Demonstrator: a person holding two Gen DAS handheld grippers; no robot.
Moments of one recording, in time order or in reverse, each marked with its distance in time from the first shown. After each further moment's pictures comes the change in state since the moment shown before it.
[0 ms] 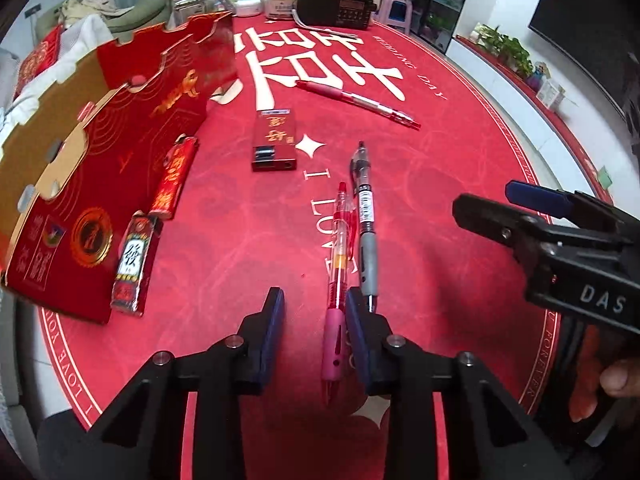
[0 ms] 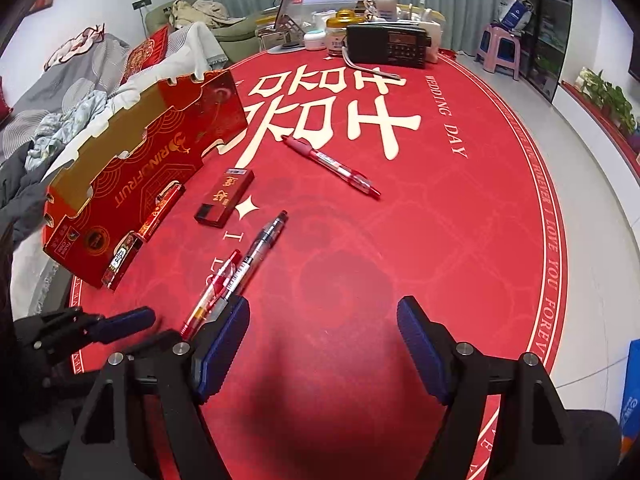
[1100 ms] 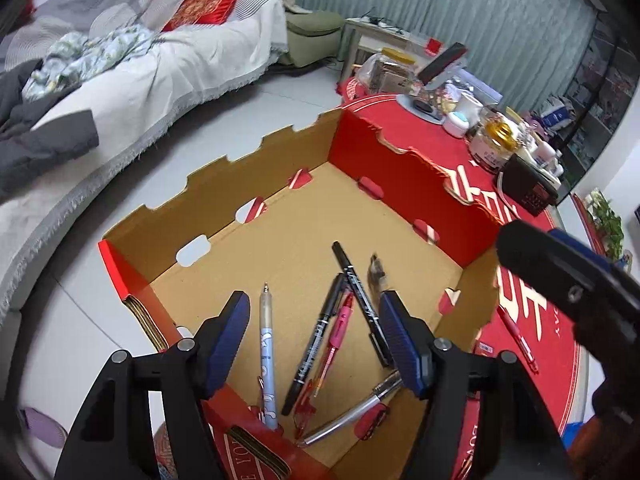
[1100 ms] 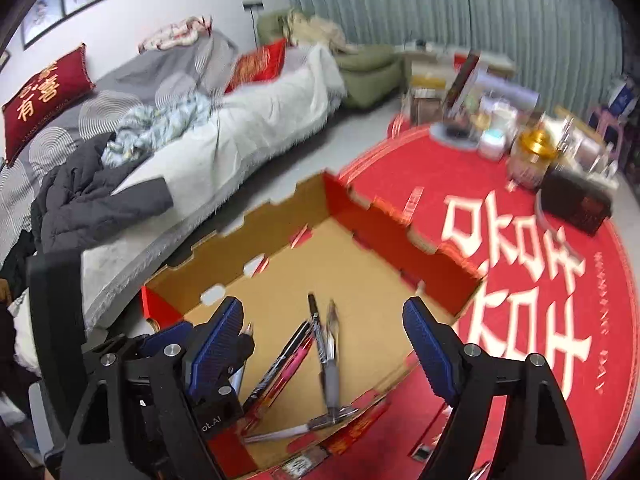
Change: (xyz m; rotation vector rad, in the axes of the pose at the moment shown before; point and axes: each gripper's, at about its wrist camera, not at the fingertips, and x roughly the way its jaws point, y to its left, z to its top) left arm -0.065 0.214 0.088 -0.513 -0.201 0.215; right arm 0.016 0.205 0.176 -0.275 -0.143 0.236
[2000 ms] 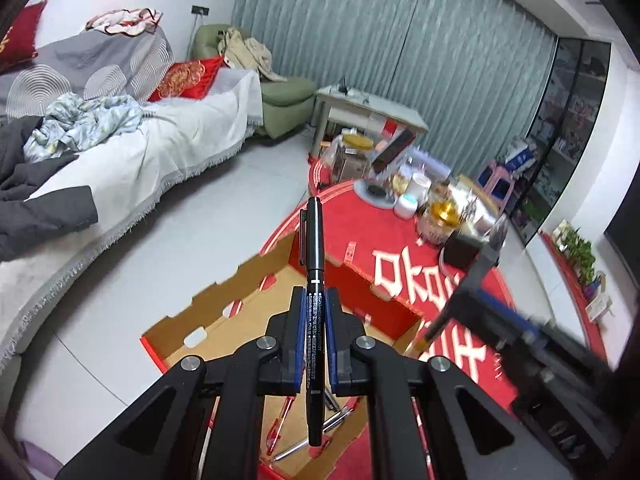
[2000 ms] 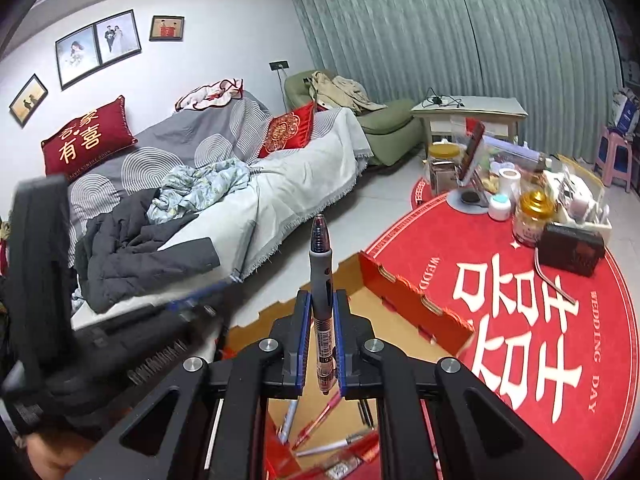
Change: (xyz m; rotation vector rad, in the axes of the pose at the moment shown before) left arm -0.103 -0.020 0.059 0.020 -0.201 -0.075; right arm -0.077 0.014 0.035 0.029 -0.176 0.140
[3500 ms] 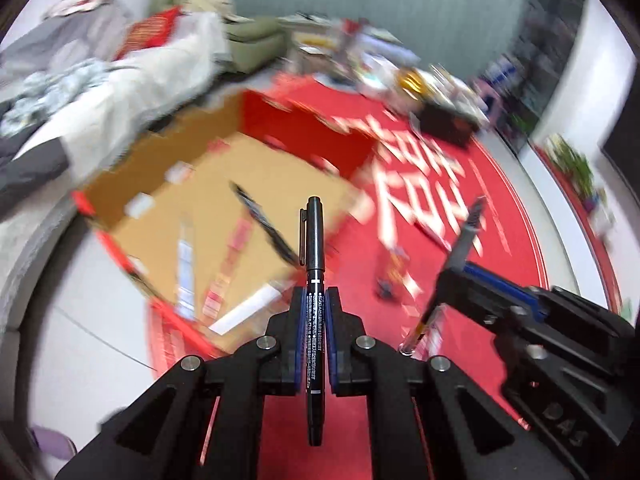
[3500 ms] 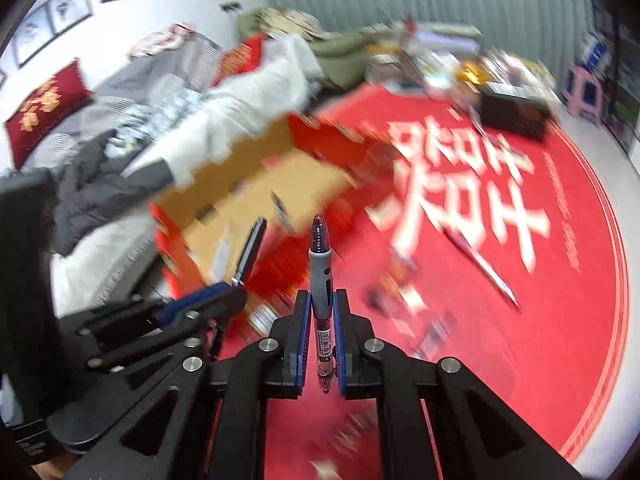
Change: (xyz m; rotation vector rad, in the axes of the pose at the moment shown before) left arm 0.015 -0.053 -0.137 0.103 0.191 0.002; right arm -0.026 -0.046 -0.123 0.062 0.188 -0.068
